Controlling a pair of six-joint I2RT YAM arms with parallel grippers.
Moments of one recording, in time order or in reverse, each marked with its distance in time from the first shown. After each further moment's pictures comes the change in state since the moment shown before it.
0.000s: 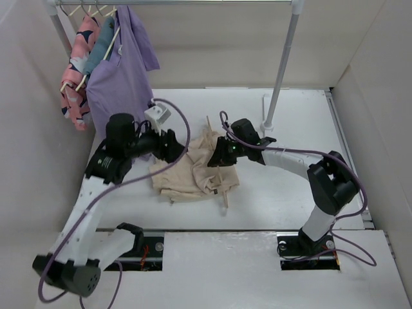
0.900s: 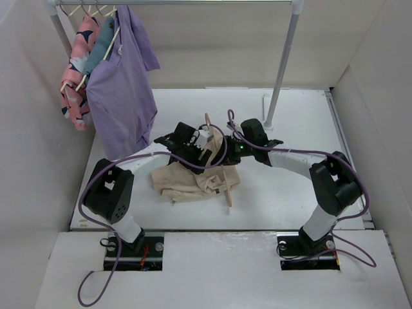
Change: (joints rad) left arm -0.255 0.535 -0.122 0.171 -0.325 0.131; right arm -0.088 -0.031 -0.097 0.159 -0.200 -0.024
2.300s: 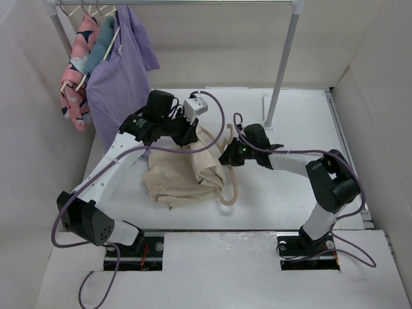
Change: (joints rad) left arm 0.078 -0.222 0.391 -0.357 0.239 0.194; right arm -0.028 0.018 -0.081 0.070 0.175 0.083
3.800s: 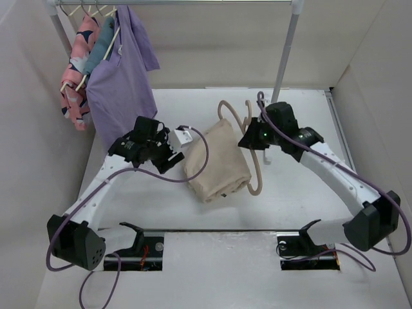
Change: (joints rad) left arm 0.108 -0.190 -0.373 -0.049 -0.245 0.401; right arm -0.023 -0.359 0.251 -0.613 0.256 -0.239
